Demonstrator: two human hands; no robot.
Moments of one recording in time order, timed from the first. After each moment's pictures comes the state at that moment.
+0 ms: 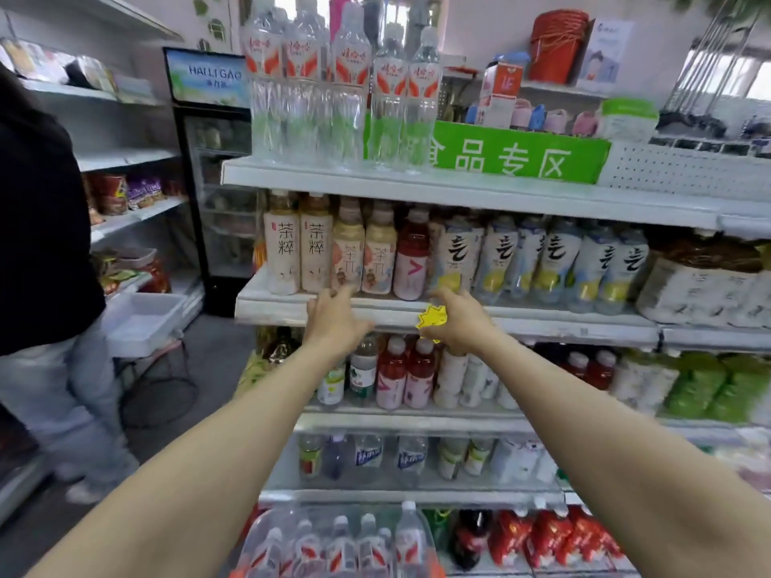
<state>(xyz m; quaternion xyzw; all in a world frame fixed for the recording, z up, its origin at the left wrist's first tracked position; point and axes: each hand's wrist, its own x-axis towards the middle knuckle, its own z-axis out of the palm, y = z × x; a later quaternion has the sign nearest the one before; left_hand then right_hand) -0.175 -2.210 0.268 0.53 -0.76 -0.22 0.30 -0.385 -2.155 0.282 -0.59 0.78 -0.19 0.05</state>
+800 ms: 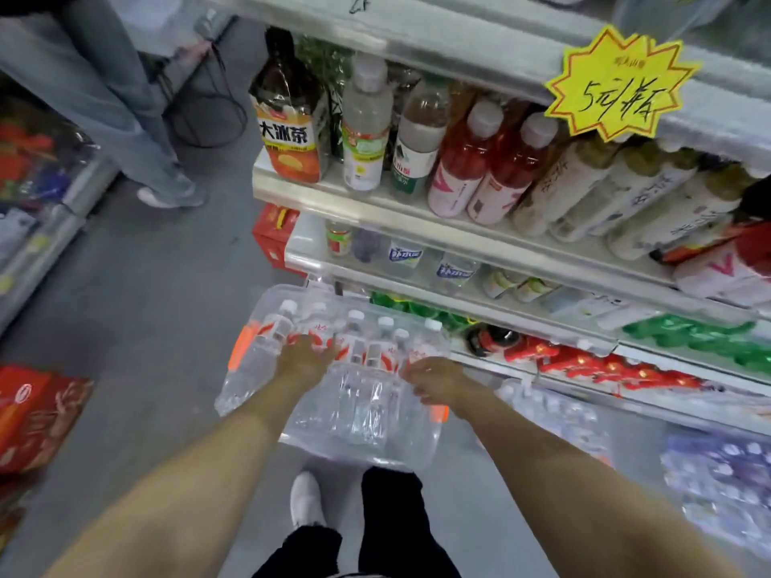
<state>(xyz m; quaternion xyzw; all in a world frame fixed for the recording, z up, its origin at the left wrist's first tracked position) -0.145 -2.152 -0.102 0.74 -0.49 -0.47 0.00 -0.383 -2.110 -0.102 -0.31 0.74 -0.03 0.60</state>
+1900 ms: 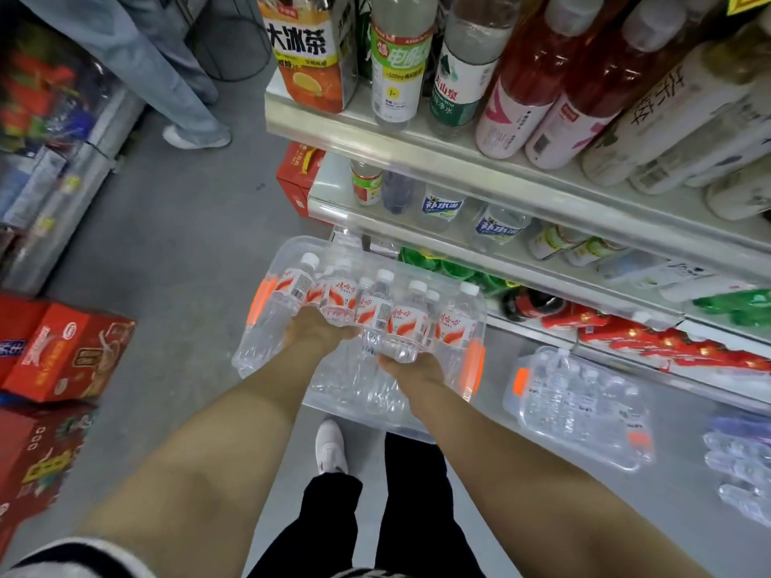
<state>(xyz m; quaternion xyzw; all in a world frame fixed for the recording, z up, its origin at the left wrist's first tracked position) -0.135 -2.156 -0.154 0.80 -0.41 -0.43 -0.09 -0.300 -2.086 -0.187 -0.19 0.80 -0.06 0.57</state>
